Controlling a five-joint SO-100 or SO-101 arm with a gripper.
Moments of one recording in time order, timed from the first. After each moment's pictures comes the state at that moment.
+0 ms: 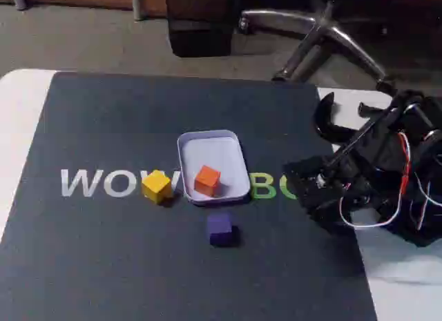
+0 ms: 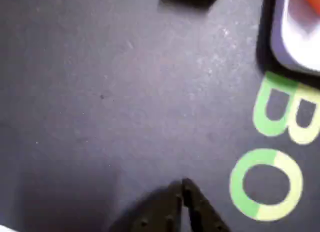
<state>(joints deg) -3.9 189.5 181.8 73.5 -102.2</state>
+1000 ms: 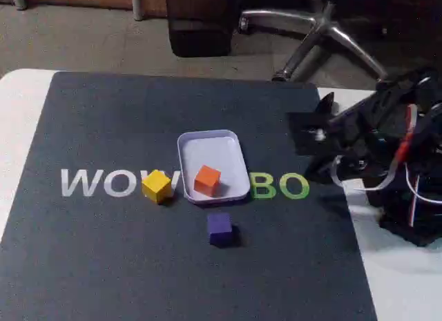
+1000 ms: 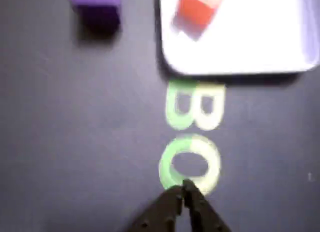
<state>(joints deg) 10.0 189.3 168.8 80.5 -105.6</state>
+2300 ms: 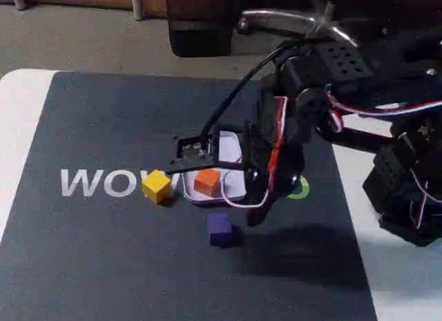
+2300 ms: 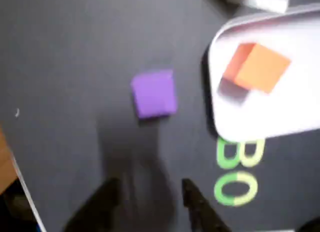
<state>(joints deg) -0.6 92.9 102.7 75.8 -83.1</state>
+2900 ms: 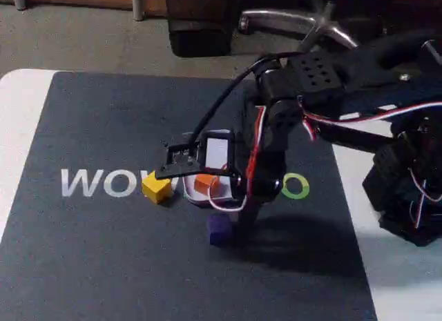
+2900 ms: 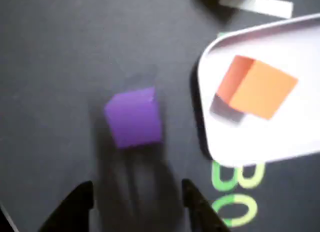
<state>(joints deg) 2.0 86.2 102.6 71.5 -84.6</state>
